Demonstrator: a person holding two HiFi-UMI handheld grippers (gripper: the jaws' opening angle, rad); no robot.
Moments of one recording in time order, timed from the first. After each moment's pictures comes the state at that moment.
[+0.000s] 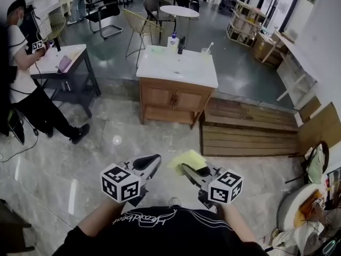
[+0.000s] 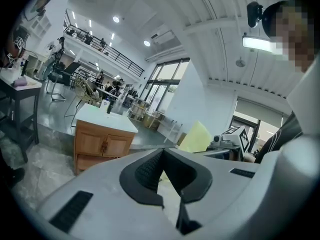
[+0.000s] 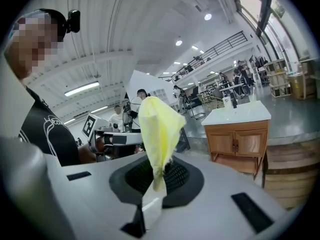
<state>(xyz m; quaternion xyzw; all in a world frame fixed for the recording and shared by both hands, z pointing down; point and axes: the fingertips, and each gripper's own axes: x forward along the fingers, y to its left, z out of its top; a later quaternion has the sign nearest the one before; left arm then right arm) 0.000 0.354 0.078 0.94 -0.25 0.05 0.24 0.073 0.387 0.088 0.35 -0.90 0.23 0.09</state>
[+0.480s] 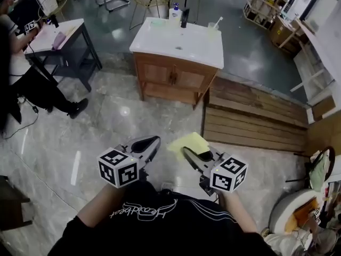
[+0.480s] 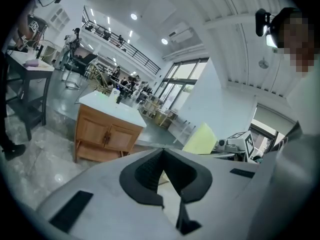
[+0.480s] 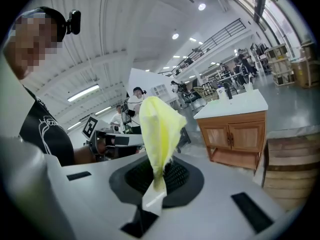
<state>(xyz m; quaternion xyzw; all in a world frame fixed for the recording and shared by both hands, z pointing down) 0.097 0.298 0.126 0.90 -0.31 0.05 0.31 0.176 0.330 0.130 0.31 -0.91 0.27 0.10</state>
